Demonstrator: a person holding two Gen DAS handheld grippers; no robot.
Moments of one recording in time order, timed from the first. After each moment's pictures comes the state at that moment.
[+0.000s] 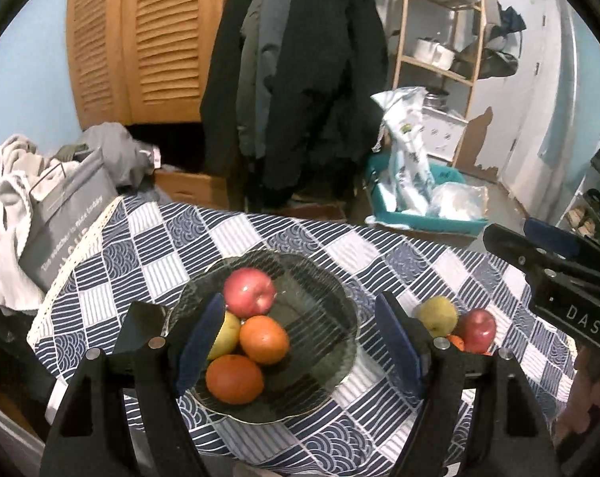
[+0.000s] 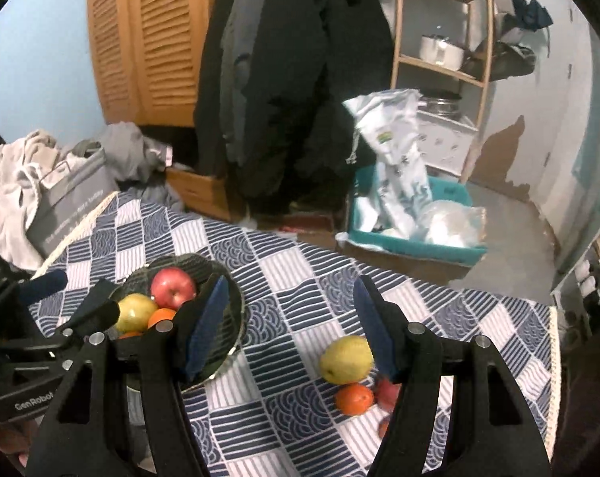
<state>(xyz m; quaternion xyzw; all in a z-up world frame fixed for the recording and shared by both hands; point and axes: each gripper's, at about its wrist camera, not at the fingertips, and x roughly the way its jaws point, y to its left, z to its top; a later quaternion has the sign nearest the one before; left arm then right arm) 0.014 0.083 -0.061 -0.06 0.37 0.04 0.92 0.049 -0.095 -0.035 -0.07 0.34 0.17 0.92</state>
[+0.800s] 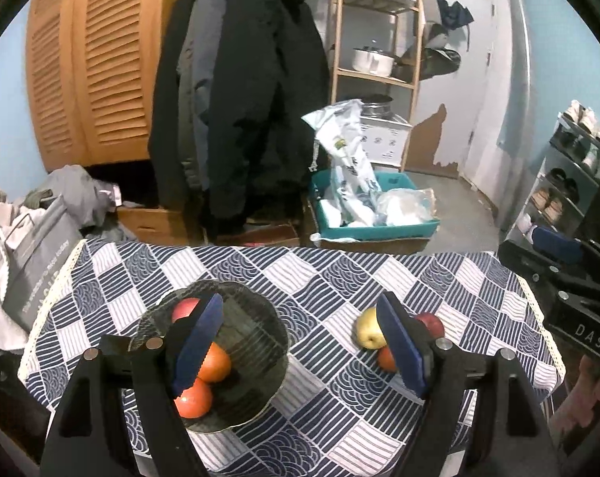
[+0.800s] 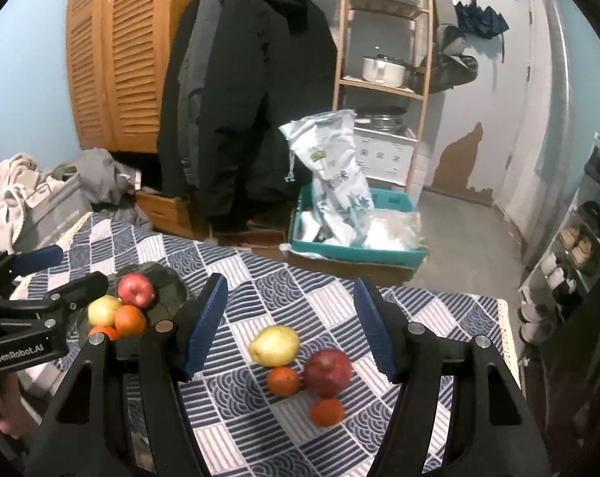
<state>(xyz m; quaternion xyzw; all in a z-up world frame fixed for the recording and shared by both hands) 0.009 0.016 -0.028 -0.03 0.35 -0.03 0.94 0.010 -0.181 -0.005 -0.06 0.30 0.12 0.94</state>
